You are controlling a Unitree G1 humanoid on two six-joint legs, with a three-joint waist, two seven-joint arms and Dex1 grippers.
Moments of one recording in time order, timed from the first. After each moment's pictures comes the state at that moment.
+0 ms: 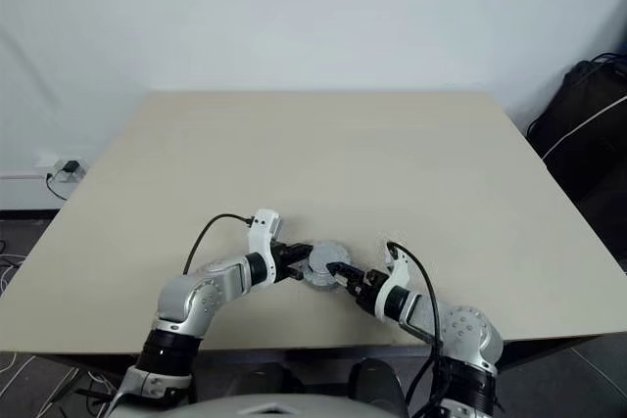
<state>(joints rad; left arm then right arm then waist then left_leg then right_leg) -0.16 0.09 -0.12 -0.04 -0.39 0.87 -0.41 -0.02 0.04 -0.41 -0.05 0.85 1.37 0.28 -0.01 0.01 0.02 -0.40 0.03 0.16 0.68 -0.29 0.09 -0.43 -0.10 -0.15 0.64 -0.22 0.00</state>
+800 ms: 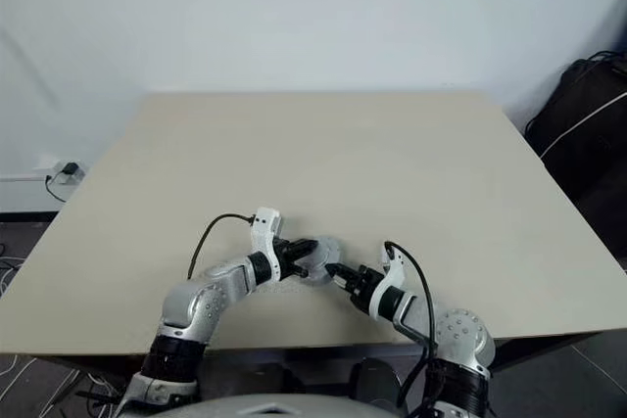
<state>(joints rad) -0.11 0.02 -0.10 -0.05 -0.39 0.74 -0.38 -0.02 0.07 -0.42 -0.06 0.89 1.33 0.26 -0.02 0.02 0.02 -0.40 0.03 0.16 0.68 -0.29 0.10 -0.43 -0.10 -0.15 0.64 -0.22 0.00</state>
